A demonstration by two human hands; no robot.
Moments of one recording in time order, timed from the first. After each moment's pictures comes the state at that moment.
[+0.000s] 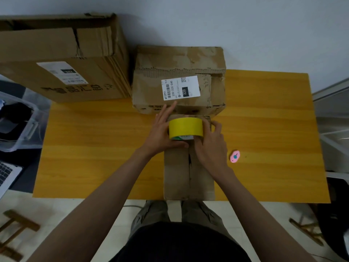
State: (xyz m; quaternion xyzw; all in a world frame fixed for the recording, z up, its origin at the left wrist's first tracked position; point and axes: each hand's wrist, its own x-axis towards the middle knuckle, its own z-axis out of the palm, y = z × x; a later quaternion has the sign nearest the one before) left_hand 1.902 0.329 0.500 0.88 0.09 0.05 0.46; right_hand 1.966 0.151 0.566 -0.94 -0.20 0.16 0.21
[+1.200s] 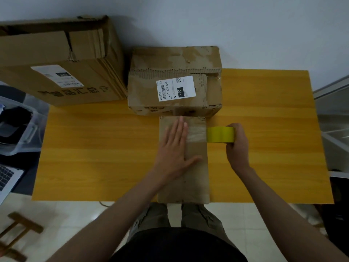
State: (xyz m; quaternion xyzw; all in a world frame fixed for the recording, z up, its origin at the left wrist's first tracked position) left_hand 1.887 0.250 0.514 0.98 0.10 -0.08 0.14; right_hand 2.030 0.058 0.489 -0.89 -0.22 0.08 0.40
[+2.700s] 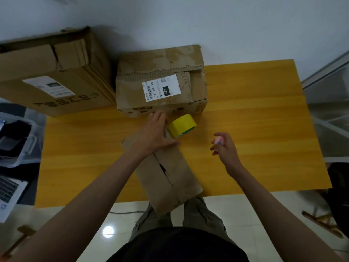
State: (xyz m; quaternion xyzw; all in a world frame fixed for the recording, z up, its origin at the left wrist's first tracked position) left_hand 1.921 0.296 0.543 0.96 0.13 -0.09 0.23; right_hand 1.999 0.033 0.492 -0.80 0.02 0.29 0.52
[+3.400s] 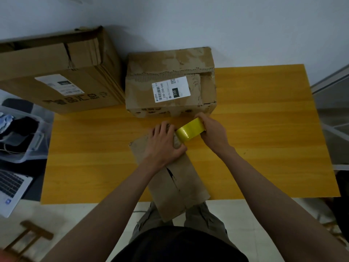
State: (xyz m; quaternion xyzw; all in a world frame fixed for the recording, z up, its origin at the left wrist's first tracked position) left_hand 1.893 0.274 0.515 0.98 0.16 -0.03 0.12; right_hand 2.031 0.121 0.510 -0.90 -0.33 0.13 0.26
